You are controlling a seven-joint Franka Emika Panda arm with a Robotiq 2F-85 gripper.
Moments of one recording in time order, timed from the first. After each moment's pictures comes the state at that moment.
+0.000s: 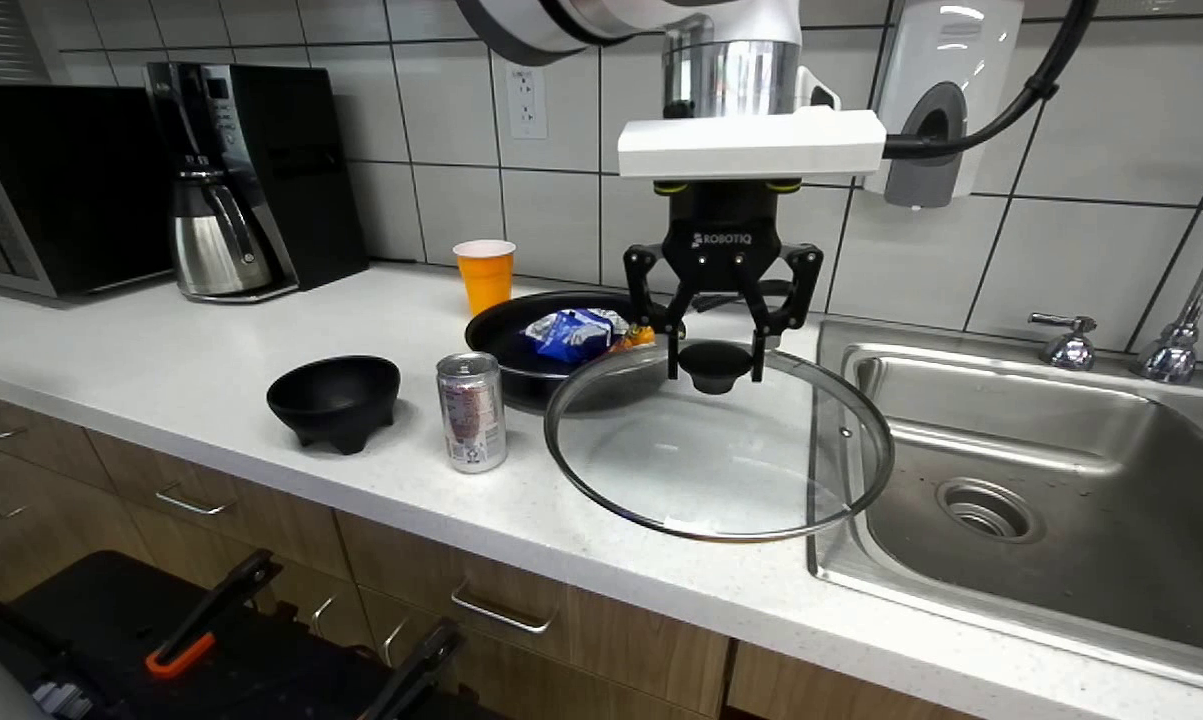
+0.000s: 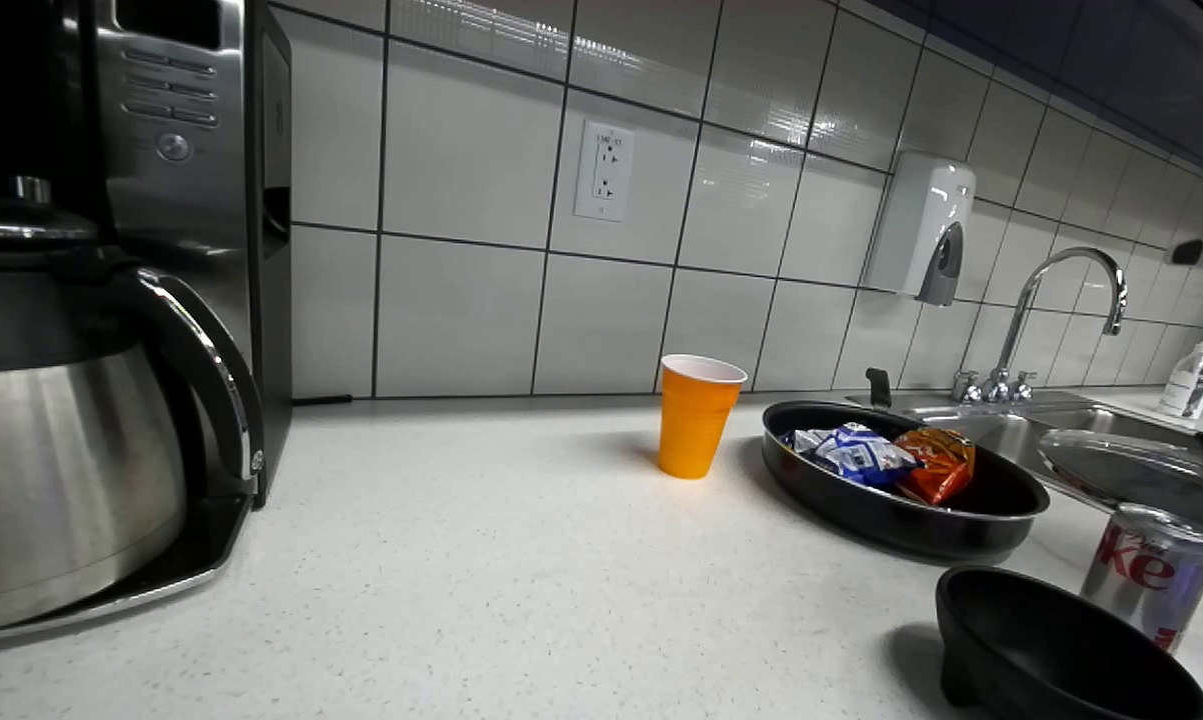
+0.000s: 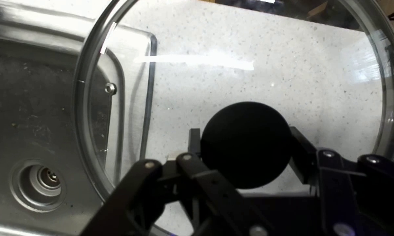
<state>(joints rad) -0.25 -0.06 -0.32 -2.40 -0.18 2.31 -0.70</state>
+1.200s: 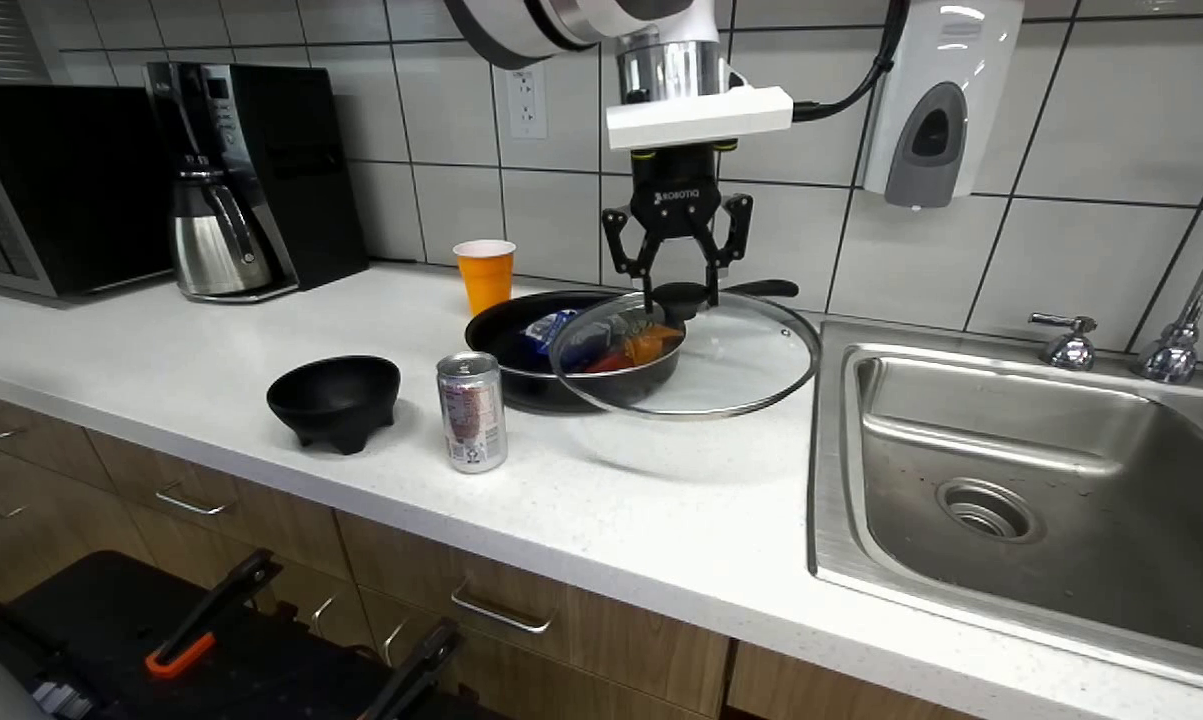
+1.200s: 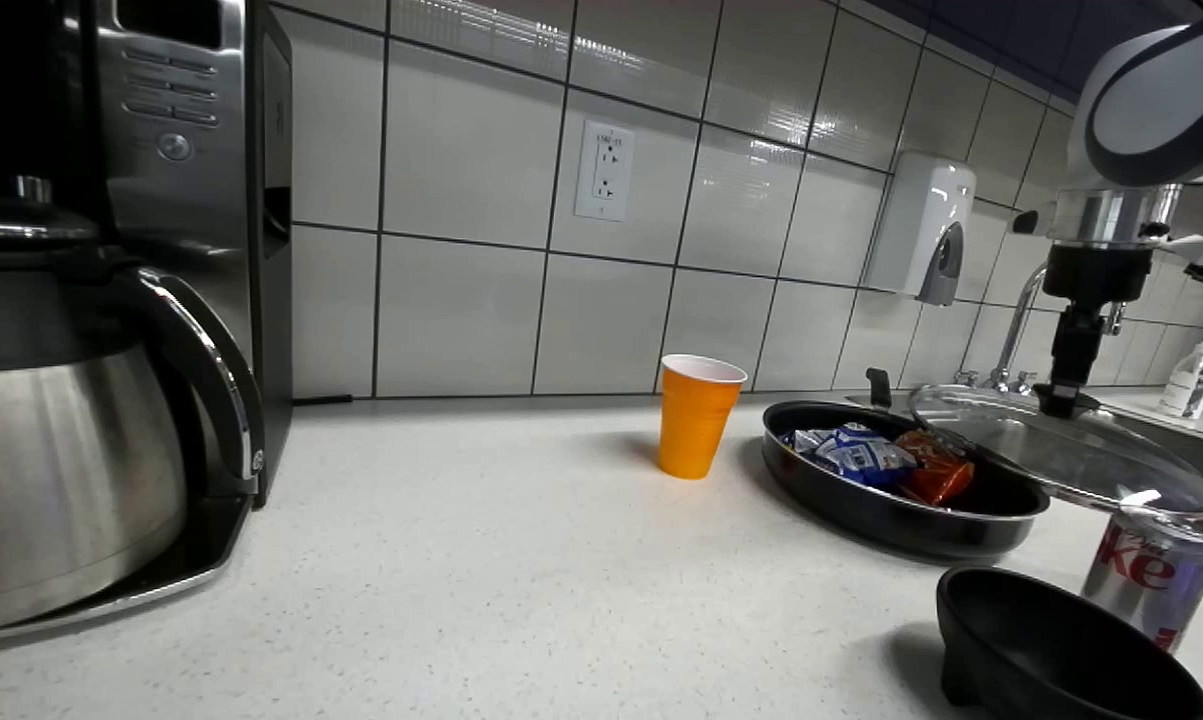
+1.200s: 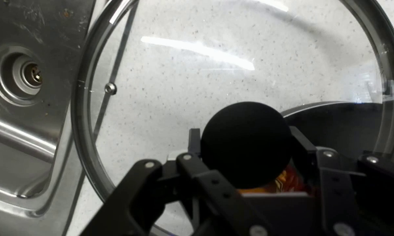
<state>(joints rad) -0.18 0.10 -0.19 -2.18 -0.18 2.30 -0.70</state>
